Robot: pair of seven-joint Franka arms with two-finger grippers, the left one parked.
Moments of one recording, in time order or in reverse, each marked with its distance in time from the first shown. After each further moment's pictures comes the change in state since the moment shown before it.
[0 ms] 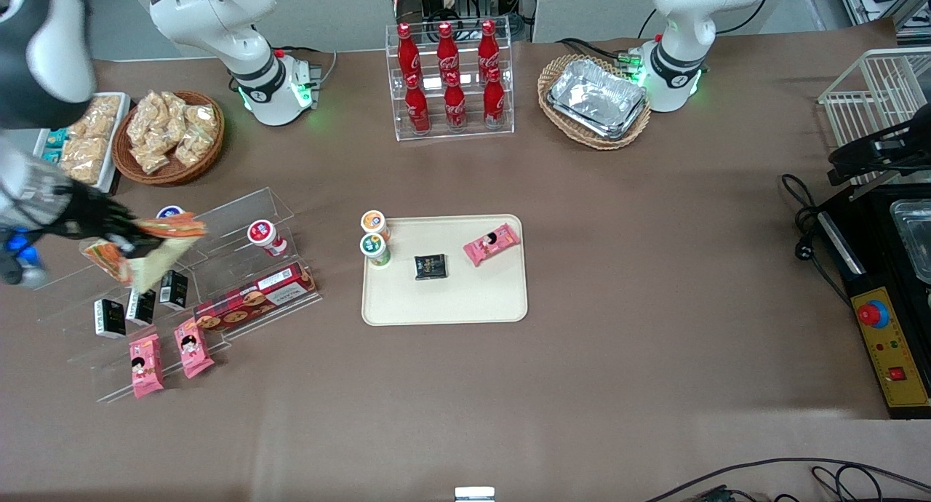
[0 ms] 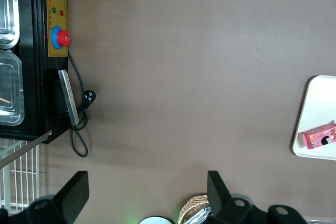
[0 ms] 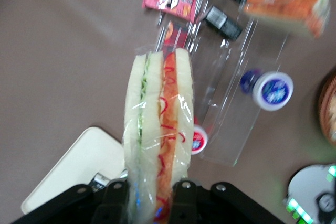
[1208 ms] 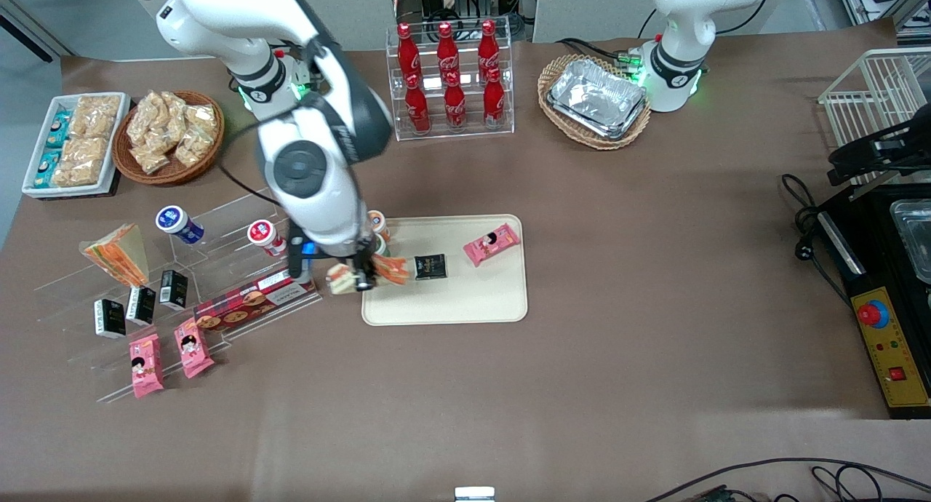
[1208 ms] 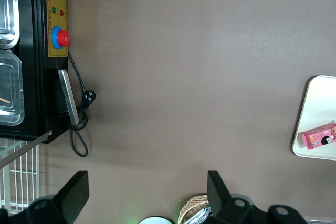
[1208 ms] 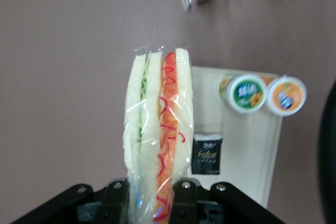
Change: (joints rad) arm 0.460 0.316 0.005 -0.019 0.030 0.454 1.075
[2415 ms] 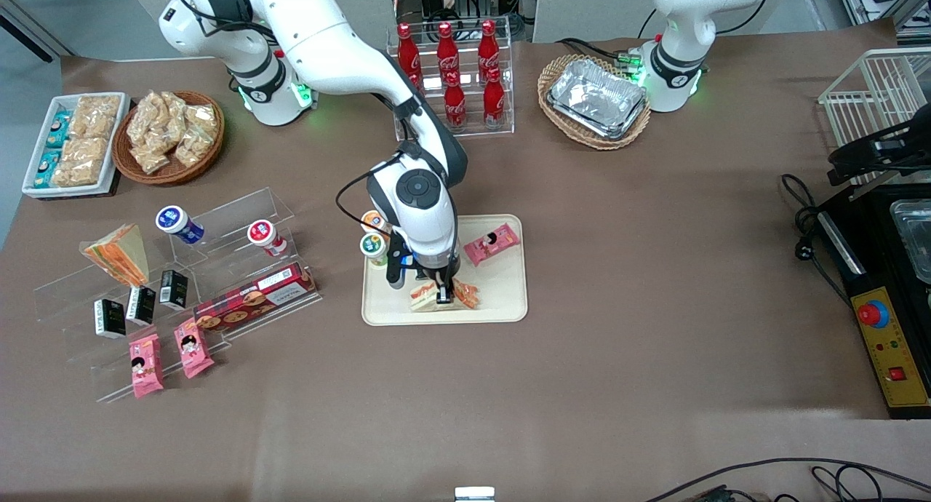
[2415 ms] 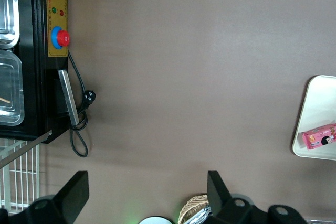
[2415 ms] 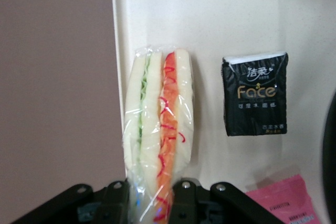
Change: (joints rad) arm 0.097 0.316 0.060 0.045 0.037 0.412 0.262
